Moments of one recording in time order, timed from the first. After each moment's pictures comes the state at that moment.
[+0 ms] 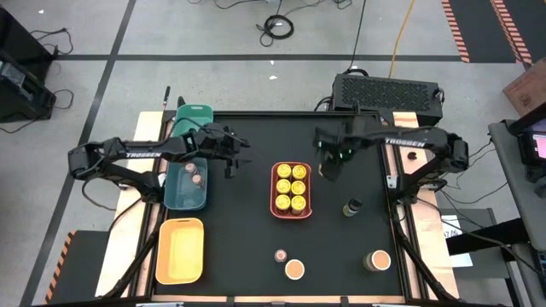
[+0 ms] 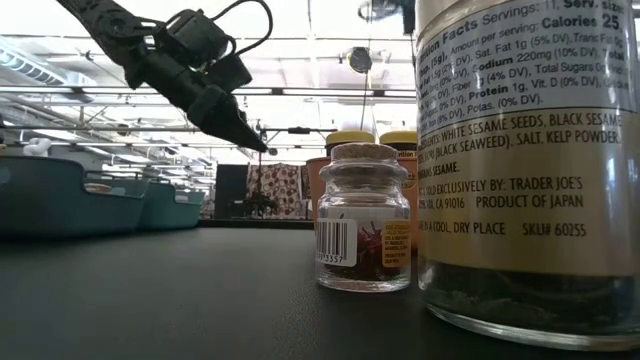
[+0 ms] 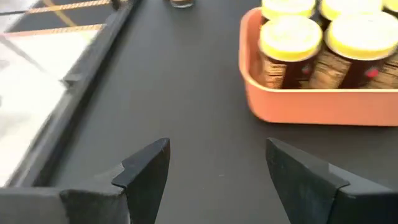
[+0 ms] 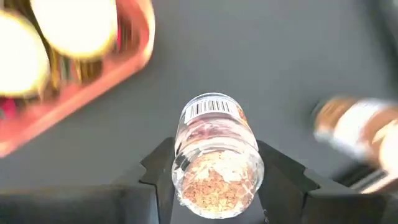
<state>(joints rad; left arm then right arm) 0.41 1.26 0.63 0.05 0.17 0.32 -0.25 1.50 1.37 -1.31 0.13 0.36</state>
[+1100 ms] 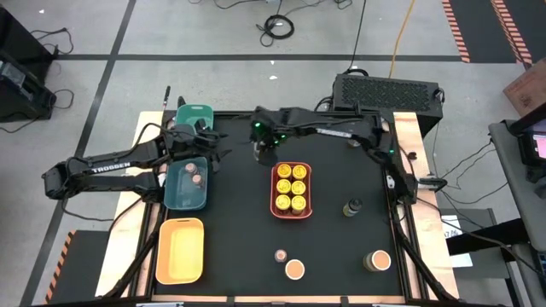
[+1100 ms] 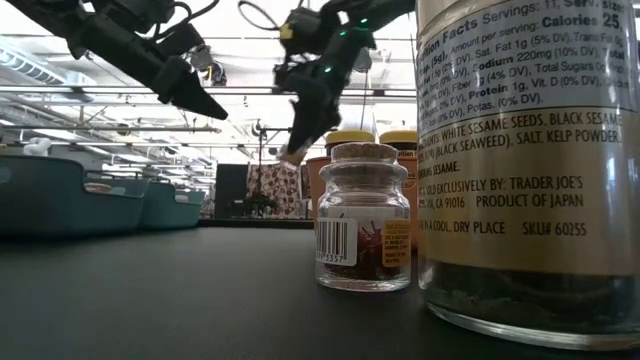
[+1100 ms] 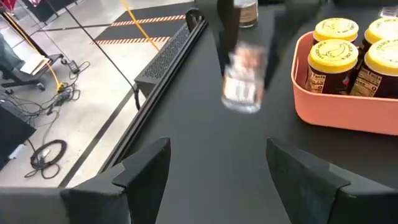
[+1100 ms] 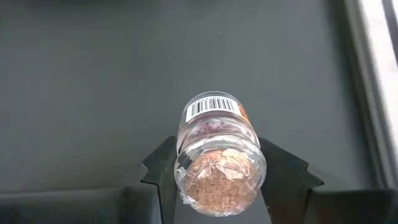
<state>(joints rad) 0.41 0.86 0.54 -0.12 -0.04 0.27 -0.28 2.19 2.07 -0.94 0.02 -0.12</state>
